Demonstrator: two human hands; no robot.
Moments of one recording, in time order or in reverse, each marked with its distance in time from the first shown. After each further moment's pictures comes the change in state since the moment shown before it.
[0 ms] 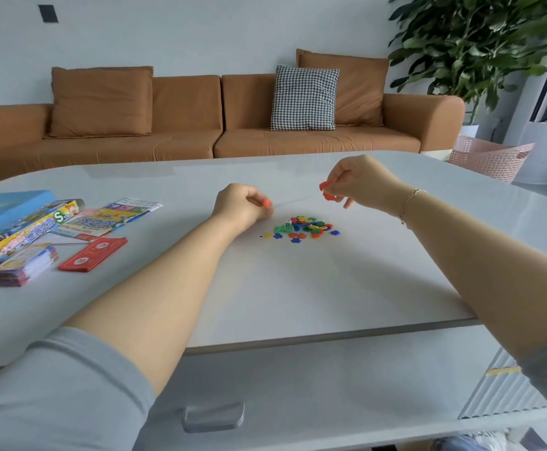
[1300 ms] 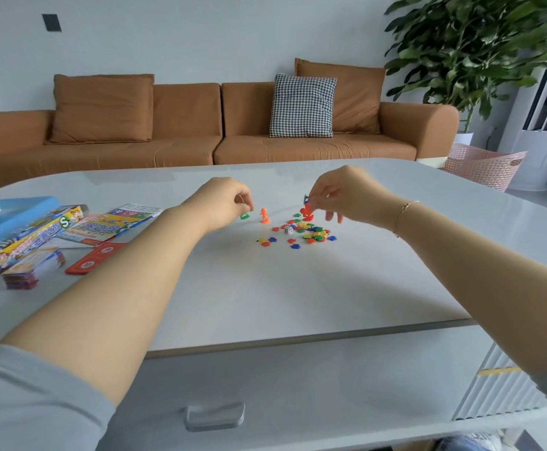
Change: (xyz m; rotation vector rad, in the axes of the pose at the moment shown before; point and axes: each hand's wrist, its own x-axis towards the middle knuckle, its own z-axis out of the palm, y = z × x) left_hand -0.006 0.015 -0.050 0.544 -0.156 0.282; right_hand -0.021 -0.024 0.002 -0.124 -0.069 -0.176
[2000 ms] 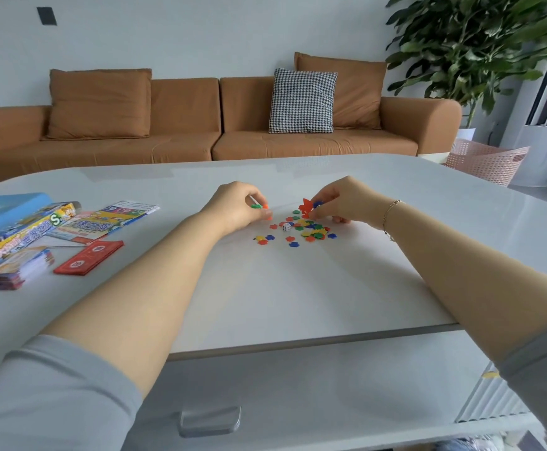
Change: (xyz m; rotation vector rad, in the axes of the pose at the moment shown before) left_hand 0.015 0.006 0.034 -0.239 0.045 -0.099; right_hand 0.021 0.029 0.018 0.161 -0.116 0.328
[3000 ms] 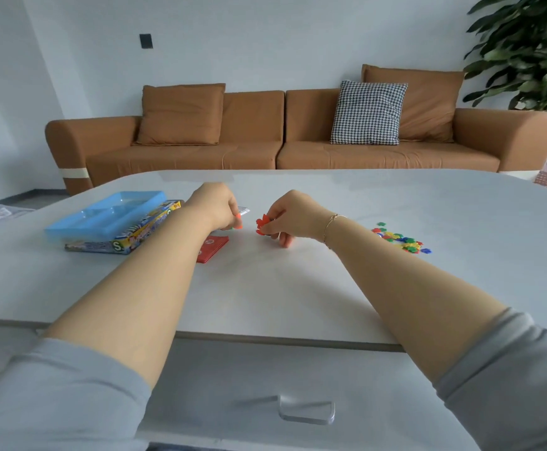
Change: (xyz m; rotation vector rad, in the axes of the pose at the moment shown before) left_hand -0.063 -0.081 -0.125 0.330 0.046 -0.330; right_hand 0.010 -0.157 0.136 0.016 -0.176 -0.274
